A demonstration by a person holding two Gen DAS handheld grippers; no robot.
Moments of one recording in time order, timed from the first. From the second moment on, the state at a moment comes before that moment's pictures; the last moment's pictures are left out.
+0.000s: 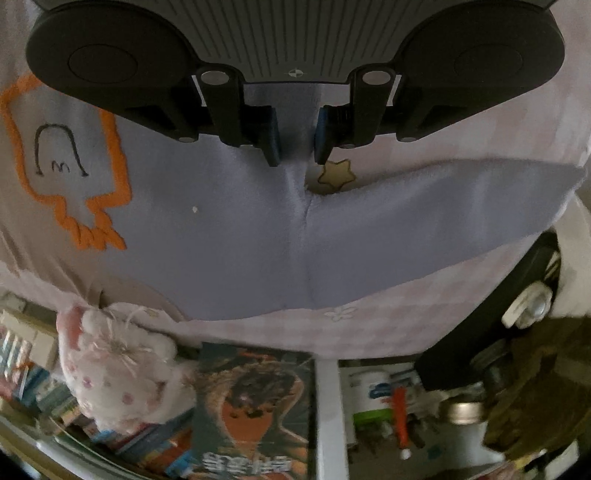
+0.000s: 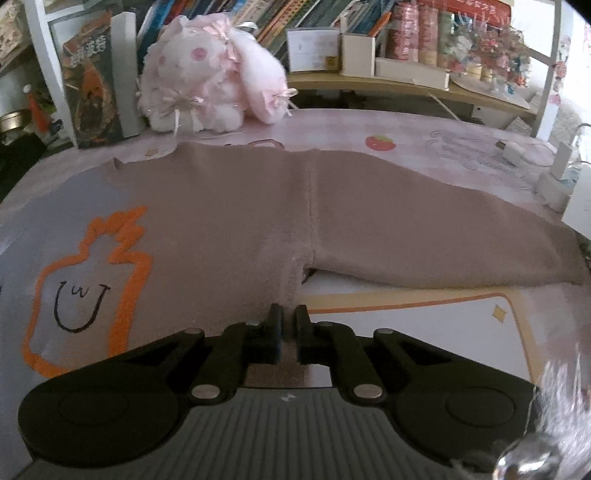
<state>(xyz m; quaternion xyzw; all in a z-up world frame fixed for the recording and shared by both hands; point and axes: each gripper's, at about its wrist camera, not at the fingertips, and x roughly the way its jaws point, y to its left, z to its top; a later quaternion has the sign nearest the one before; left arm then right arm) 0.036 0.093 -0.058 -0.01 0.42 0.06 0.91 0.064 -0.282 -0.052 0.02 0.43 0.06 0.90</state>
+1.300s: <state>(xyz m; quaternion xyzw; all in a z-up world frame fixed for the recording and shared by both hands) -0.113 0.101 -0.047 -0.04 0.43 -0.03 0.90 -0.114 -0.281 -0.050 0.06 0.43 -0.03 0.90</state>
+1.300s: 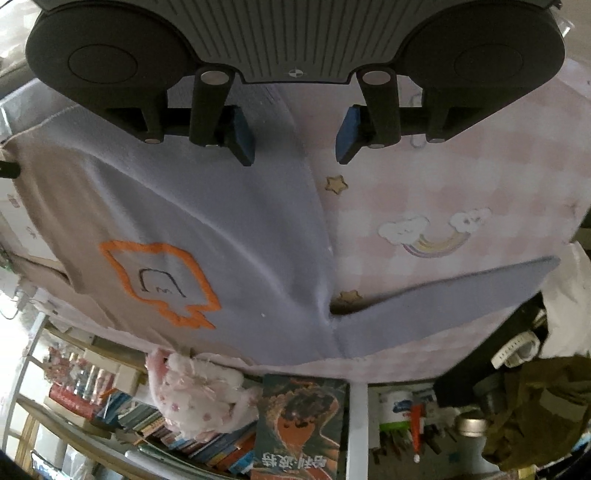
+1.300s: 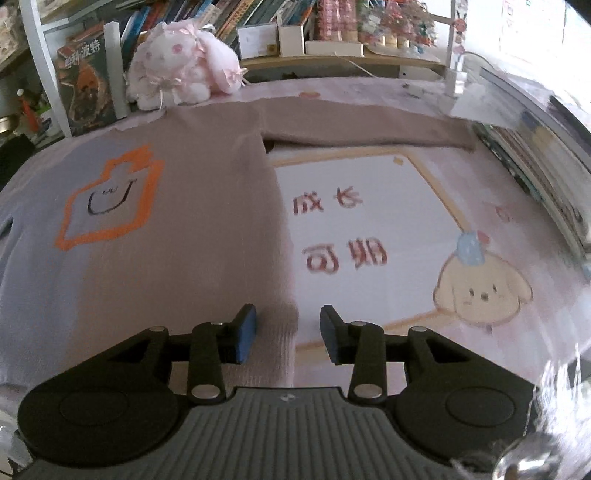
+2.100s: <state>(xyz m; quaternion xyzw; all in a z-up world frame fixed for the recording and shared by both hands) -0.115 0.106 -0.047 0.01 0.43 -0.02 0.90 -0.128 -0.258 -0.052 0.07 0.43 -0.02 0.90</state>
